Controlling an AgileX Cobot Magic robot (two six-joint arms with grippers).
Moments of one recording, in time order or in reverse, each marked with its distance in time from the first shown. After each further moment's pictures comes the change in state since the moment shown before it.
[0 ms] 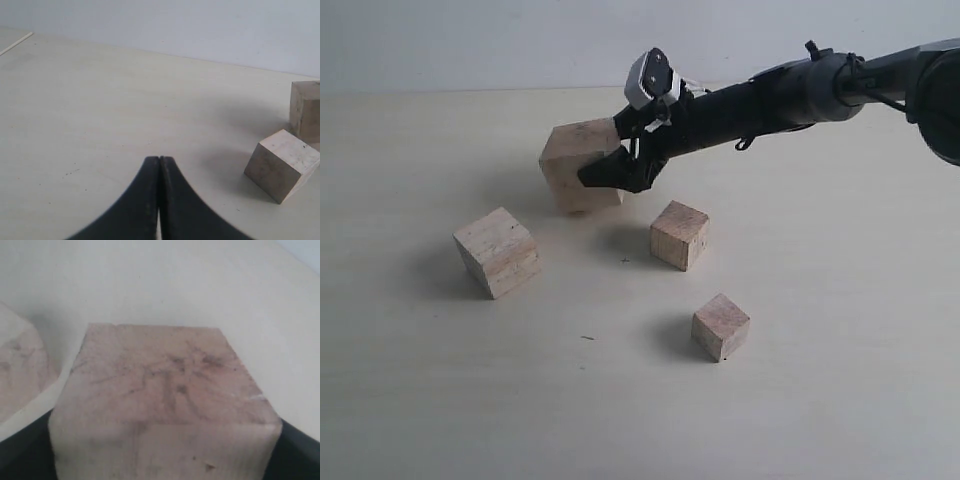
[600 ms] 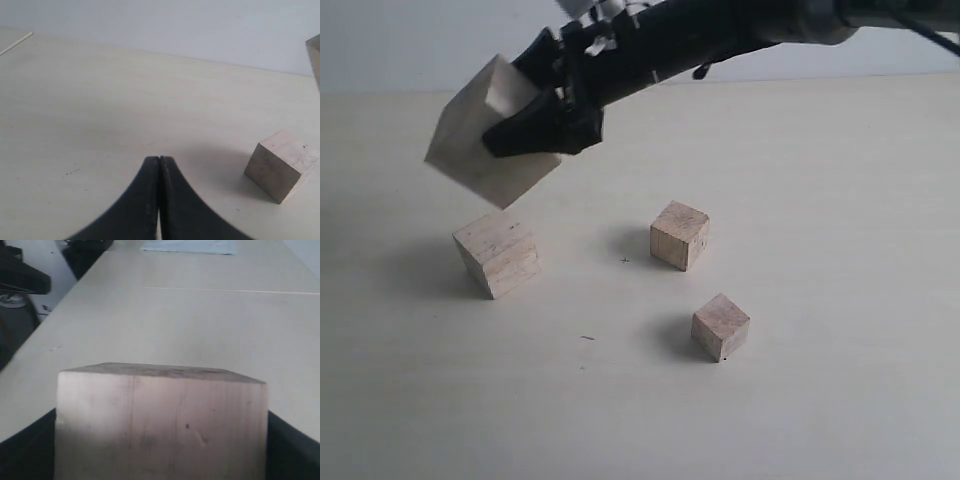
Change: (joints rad) left arm 0.000 0.000 0.000 0.000 0.000 0.000; right arm 0.181 -0.239 0.000 -0.098 0.225 0.187
